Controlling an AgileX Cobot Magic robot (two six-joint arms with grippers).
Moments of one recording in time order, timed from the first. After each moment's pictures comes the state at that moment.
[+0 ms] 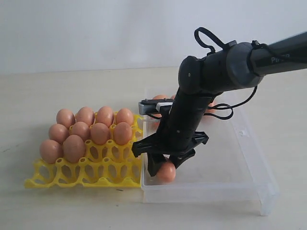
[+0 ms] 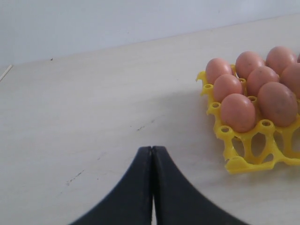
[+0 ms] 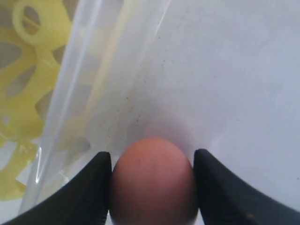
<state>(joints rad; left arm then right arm) -0.05 0.01 0.00 0.10 0.38 0.03 0.57 2.09 -1.33 0.39 0.86 -0.10</state>
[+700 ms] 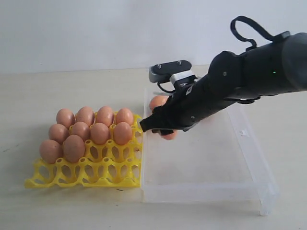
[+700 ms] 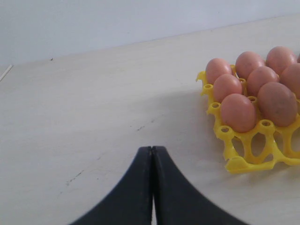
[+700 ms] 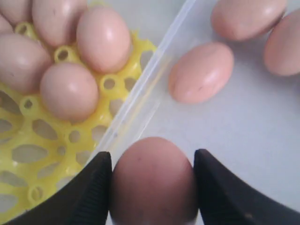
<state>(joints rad) -0.05 0.01 0.00 0.10 0.38 0.03 0.57 1.83 -1.06 0.42 0.30 -0.29</state>
